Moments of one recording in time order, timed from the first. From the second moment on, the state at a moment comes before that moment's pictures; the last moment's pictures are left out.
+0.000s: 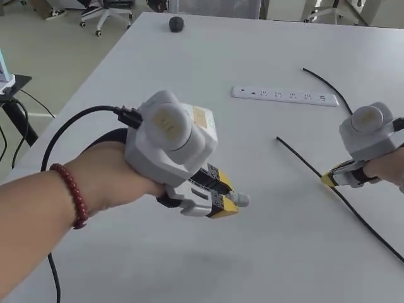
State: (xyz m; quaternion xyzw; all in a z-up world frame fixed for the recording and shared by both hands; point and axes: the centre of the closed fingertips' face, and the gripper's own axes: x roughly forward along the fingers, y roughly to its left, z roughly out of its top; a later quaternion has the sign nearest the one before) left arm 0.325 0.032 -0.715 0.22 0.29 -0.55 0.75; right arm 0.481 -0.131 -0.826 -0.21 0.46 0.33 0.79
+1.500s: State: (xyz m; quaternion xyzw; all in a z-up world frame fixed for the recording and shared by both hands) left arm 0.326 0.029 -0.713 0.22 0.28 -0.55 0.76; right arm 0.475 -0.127 -0.821 -0.20 0.46 0.34 0.79
